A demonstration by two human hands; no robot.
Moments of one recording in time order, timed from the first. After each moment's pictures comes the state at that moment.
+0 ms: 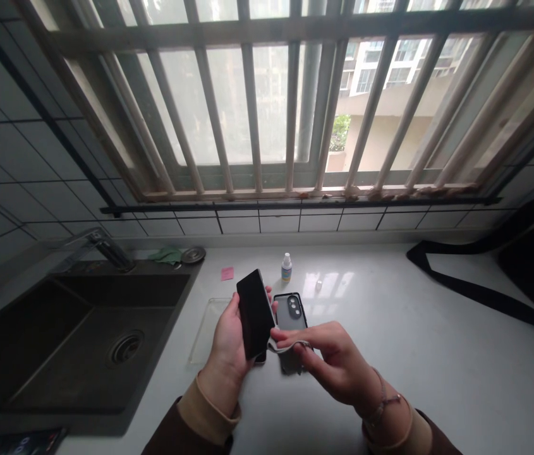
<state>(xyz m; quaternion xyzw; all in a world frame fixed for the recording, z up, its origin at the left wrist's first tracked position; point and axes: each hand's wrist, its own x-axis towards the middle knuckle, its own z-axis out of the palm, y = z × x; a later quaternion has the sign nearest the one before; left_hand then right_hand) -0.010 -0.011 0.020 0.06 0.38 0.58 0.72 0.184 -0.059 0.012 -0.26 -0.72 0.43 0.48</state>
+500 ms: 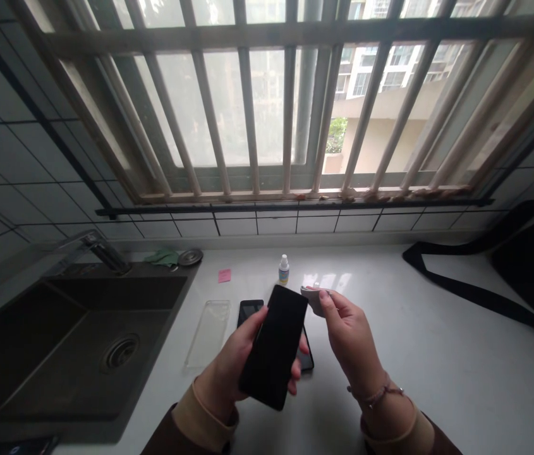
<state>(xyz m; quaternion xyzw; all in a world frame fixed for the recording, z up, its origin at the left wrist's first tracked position) -0.016 -0.037 0.027 0.28 0.24 0.25 0.90 0.196 -0.035 0.002 -0.53 -0.51 0.35 0.58</state>
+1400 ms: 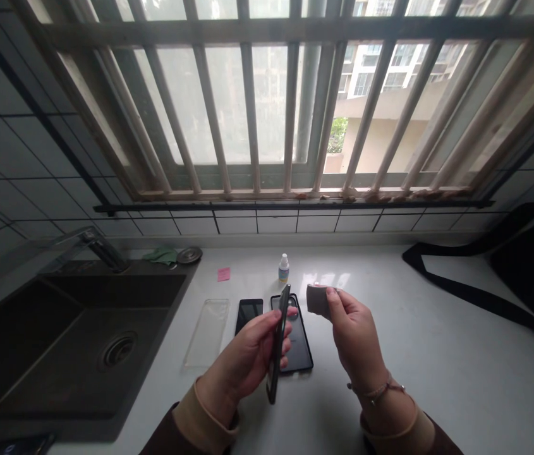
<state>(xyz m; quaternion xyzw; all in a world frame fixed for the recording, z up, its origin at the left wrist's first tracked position) -0.004 -0.034 0.018 0.24 0.31 0.37 0.85 0.202 -0.032 -0.007 -0.56 -0.49 0.32 0.59</state>
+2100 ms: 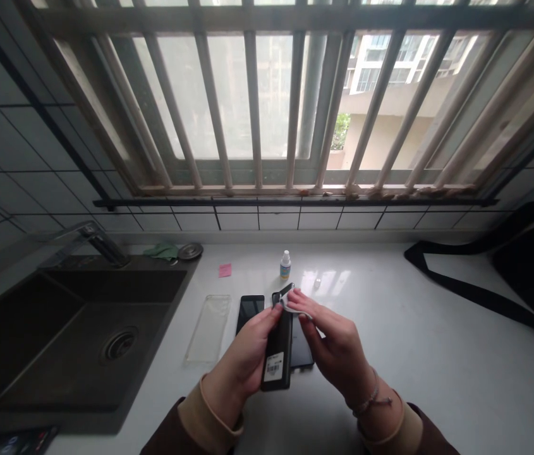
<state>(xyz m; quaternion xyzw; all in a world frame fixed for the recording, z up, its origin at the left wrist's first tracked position) 0.007 -0.034 0.016 0.19 0.33 0.43 0.82 0.180 -0.049 -0.001 -0.37 -0.73 0.21 0.54</state>
